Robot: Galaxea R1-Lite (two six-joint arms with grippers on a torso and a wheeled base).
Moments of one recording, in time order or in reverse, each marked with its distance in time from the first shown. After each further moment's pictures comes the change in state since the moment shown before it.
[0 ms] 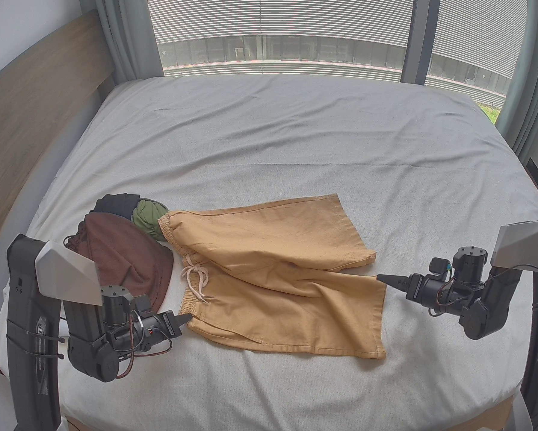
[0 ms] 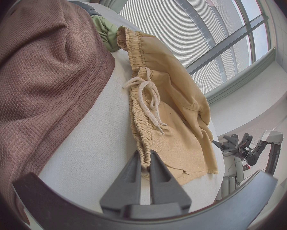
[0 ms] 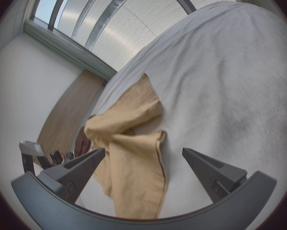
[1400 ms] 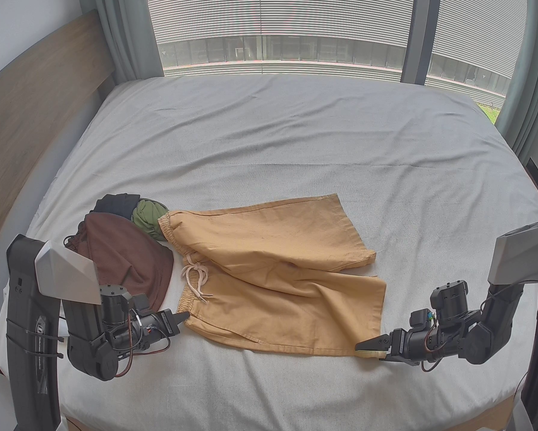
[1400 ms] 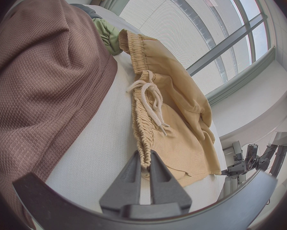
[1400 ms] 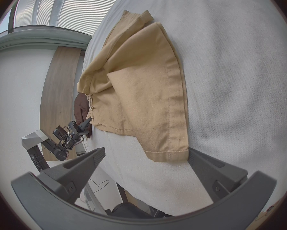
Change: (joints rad) left arm 0.019 0.006 -0.010 -0.003 0.009 0.012; right arm 0.191 -0.115 0.223 0.359 -0.009 0.086
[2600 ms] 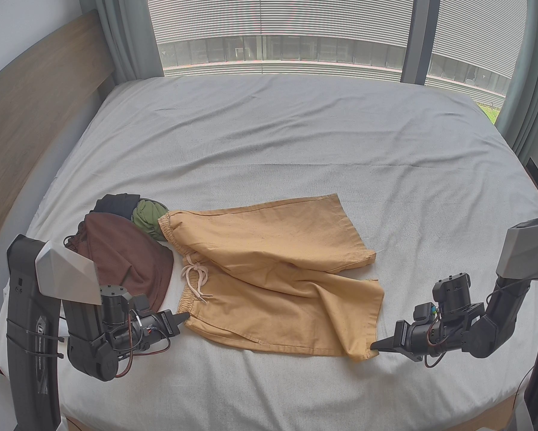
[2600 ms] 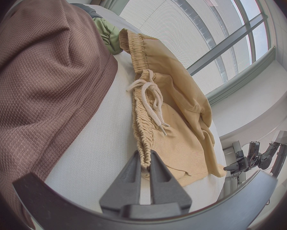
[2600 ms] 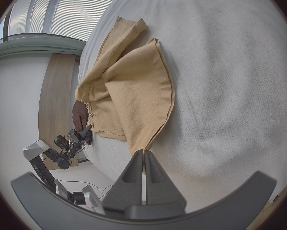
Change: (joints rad) left arm -0.004 0.001 0.003 0.000 -0.001 0.000; right arm 0.002 -0.065 -0.030 0.091 -0.041 0.069
